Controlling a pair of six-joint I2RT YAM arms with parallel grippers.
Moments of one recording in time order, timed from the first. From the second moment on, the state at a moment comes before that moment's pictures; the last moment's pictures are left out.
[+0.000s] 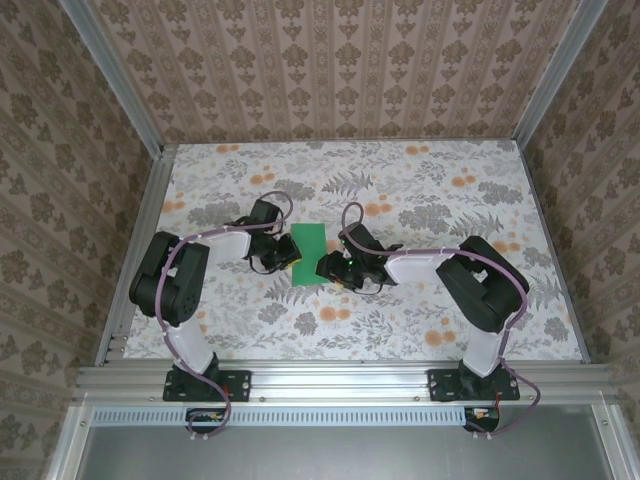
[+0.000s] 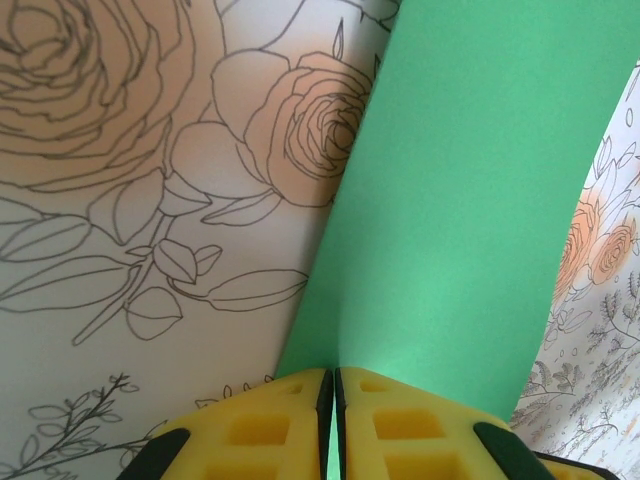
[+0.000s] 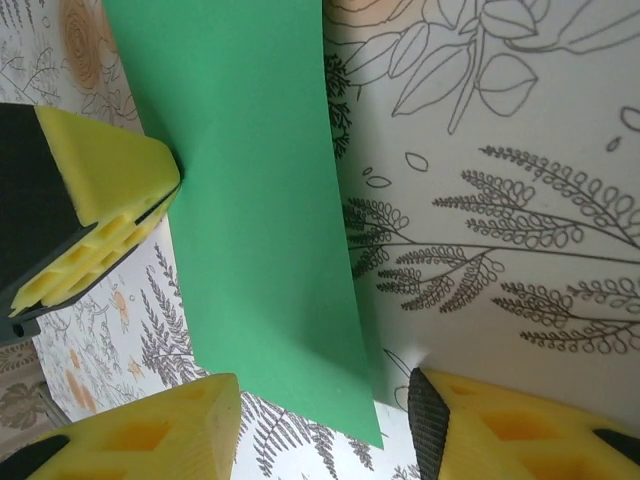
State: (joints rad) left arm -0.44 1.78 0.94 -0.30 0.39 -0.83; right arm 0.69 1.82 0.92 0.02 -0.31 1.04
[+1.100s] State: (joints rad) left arm -0.45 1.77 0.96 -0.29 0.48 -0.73; right arm 0.69 1.72 0.86 -0.13 -0.35 1.00
